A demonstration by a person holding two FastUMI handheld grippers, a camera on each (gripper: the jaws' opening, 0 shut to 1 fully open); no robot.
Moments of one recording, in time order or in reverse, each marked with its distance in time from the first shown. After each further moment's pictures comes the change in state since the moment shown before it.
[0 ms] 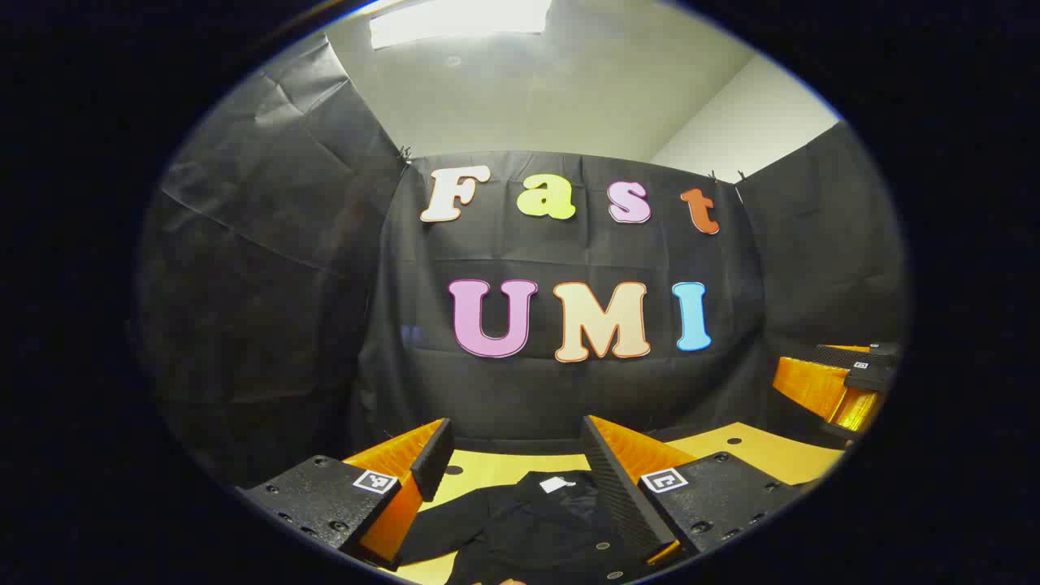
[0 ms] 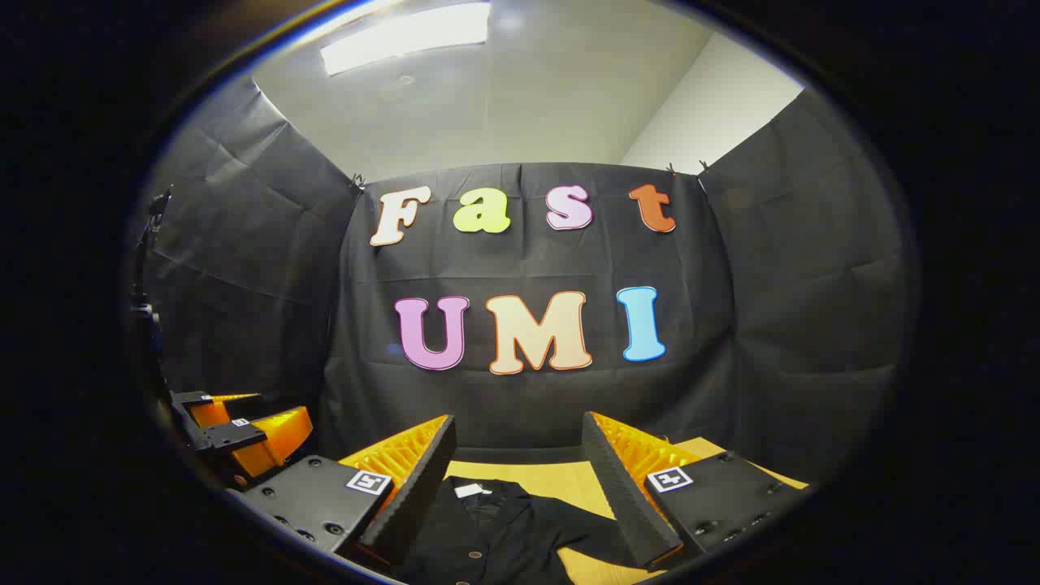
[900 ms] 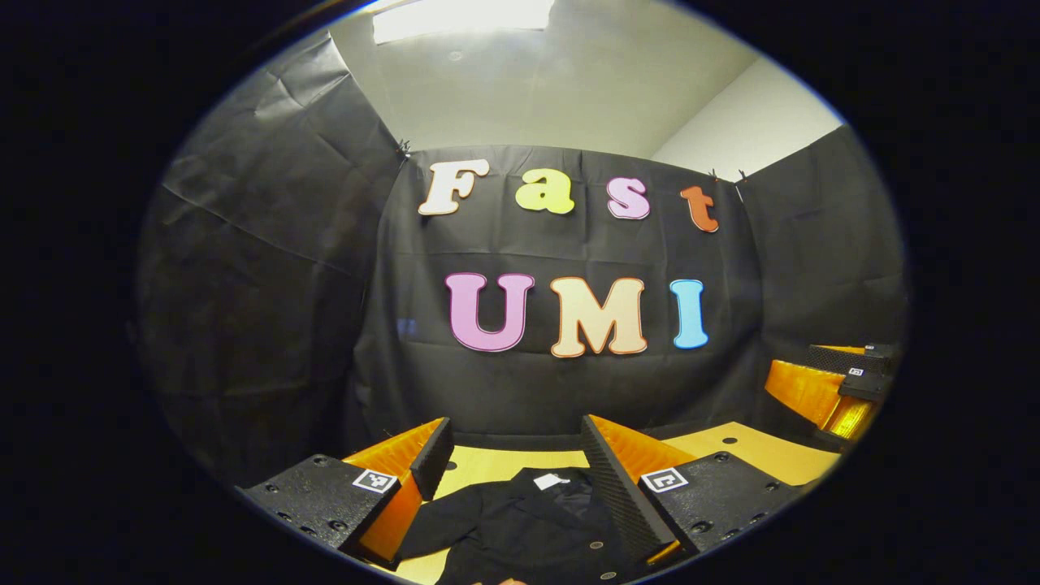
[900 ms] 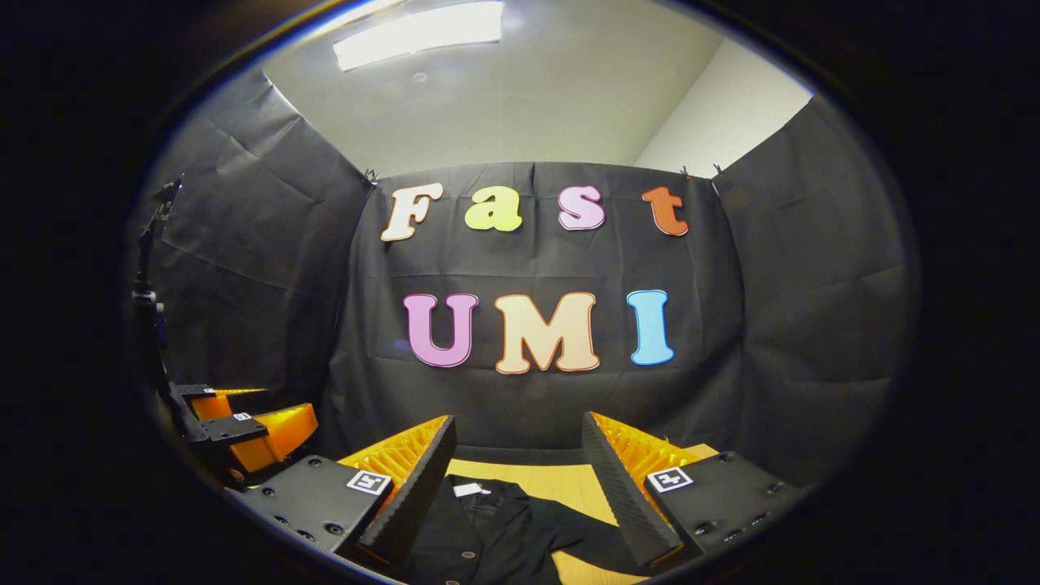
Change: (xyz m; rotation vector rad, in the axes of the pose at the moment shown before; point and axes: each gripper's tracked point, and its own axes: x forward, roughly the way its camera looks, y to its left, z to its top) left arm 0.003 -0.008 -0.008 -0.010 0.017 -0.006; right arm 0.004 -0.004 -0.005 -0.042 0.008 0.032
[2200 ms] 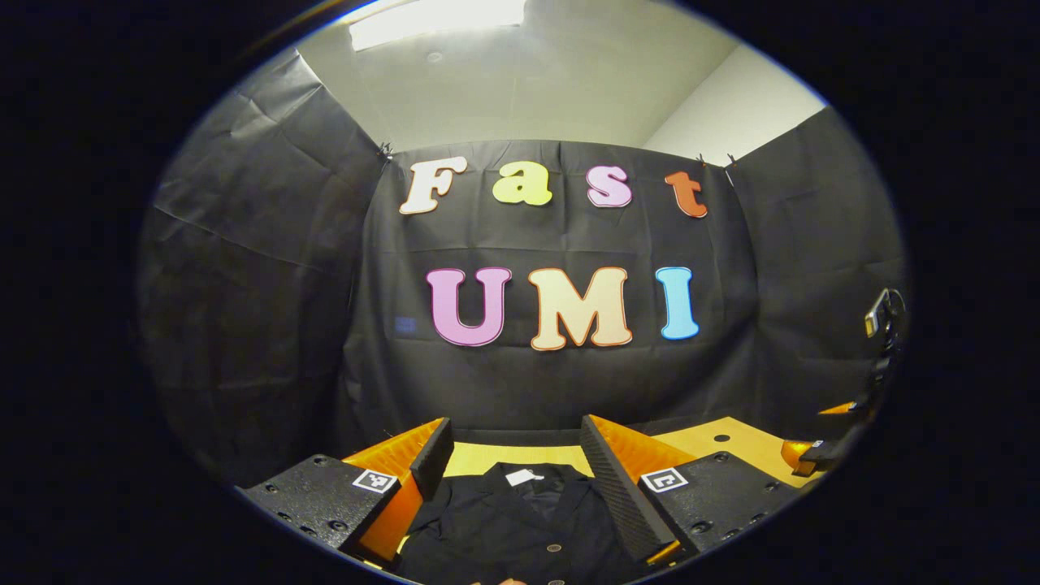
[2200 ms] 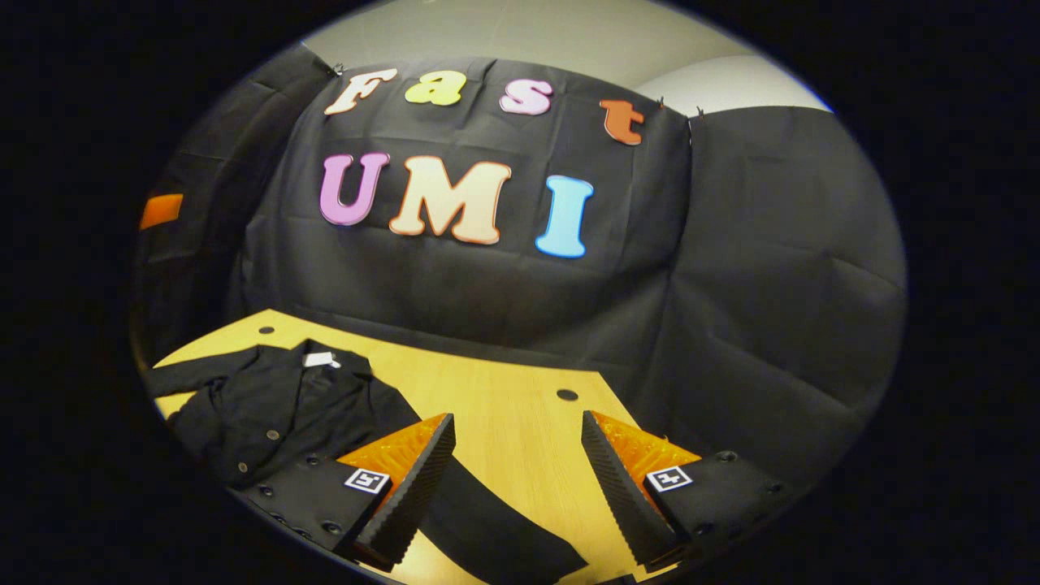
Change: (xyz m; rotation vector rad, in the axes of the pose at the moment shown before) left arm 0.008 -0.088 -0.012 0.045 0.022 0.026; right arm 0.009 -0.268 -0.180 -0.172 0.429 -0.224
